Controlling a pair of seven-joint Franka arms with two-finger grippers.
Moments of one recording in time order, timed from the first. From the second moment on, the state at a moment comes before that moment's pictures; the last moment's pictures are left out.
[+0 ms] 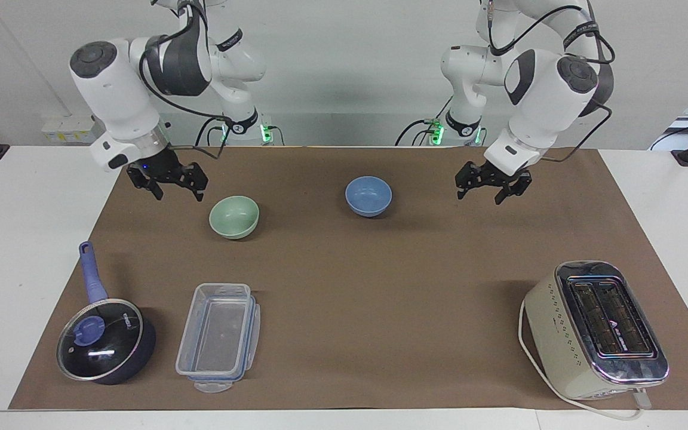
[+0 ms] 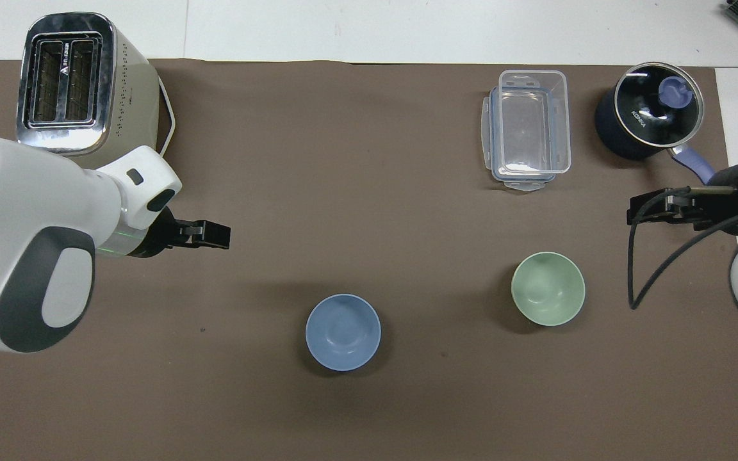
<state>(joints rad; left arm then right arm) -0.25 -0.03 0.02 -1.89 -0.15 1.85 -0.07 -0.17 -0.03 0.15 -1.97 0.05 1.94 0.03</state>
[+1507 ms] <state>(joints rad) -0.09 0.03 0.01 -1.54 -0.01 1.49 0.04 -0.21 0.02 0.15 -2.41 0.27 2.30 -0.34</state>
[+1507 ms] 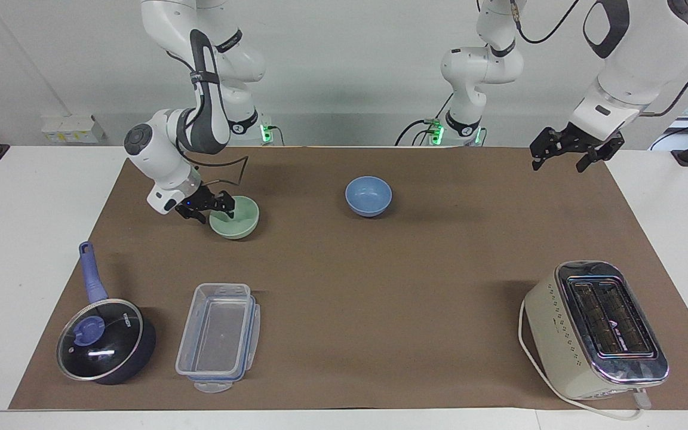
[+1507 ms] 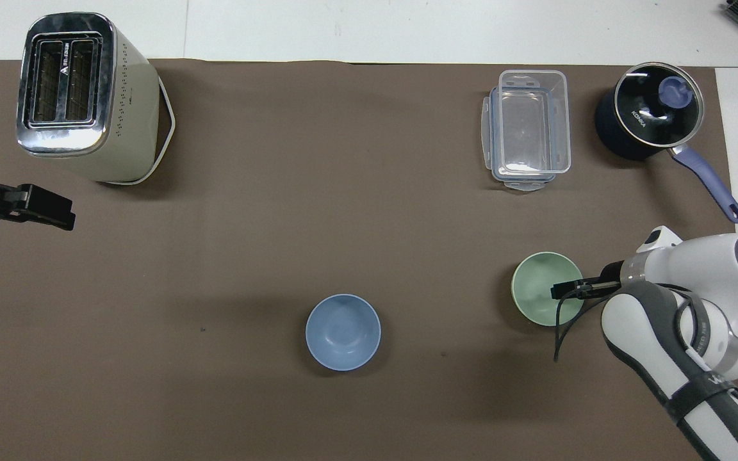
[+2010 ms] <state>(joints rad) -0.09 0.03 0.01 -1.54 -0.01 1.49 0.04 -0.21 0.02 0.15 -2.39 0.28 2.30 -0.34</state>
